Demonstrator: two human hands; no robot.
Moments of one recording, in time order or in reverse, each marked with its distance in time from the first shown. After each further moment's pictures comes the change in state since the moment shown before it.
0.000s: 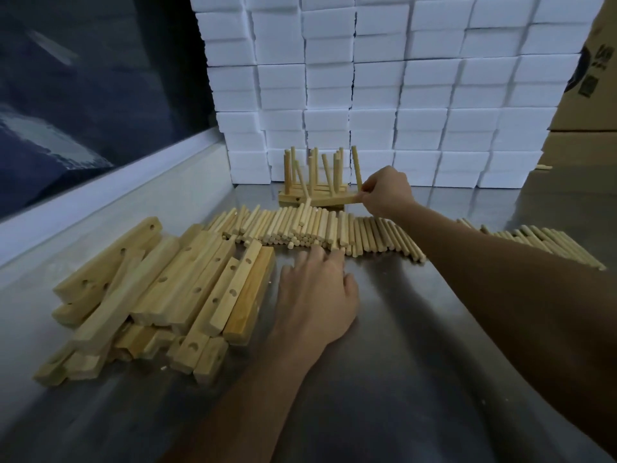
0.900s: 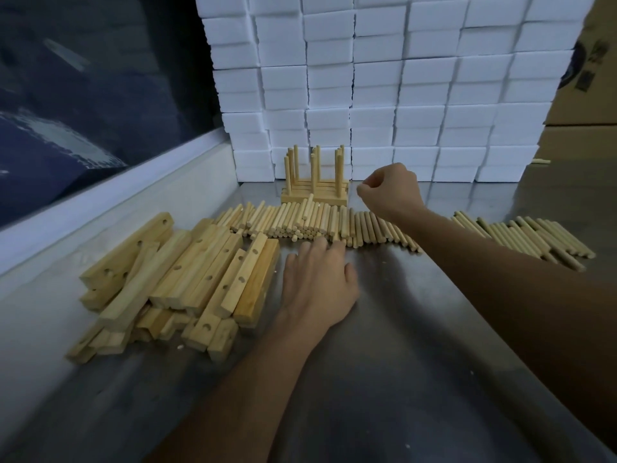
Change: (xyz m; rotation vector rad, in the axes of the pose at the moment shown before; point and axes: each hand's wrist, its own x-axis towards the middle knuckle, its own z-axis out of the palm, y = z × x) left_hand -0.002 0.005 -0.004 0.024 0.007 0.004; right_hand -0.055 -0.015 -0.024 0.165 0.080 -0.051
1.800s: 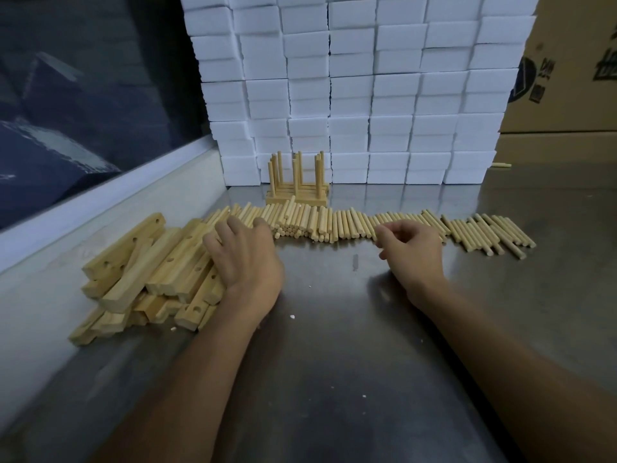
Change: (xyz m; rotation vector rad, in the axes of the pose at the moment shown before) left_hand -0.002 -0.018 -0.045 0.409 0.052 -0.386; right_hand -0.120 0.029 -0.046 0.380 0.154 0.160
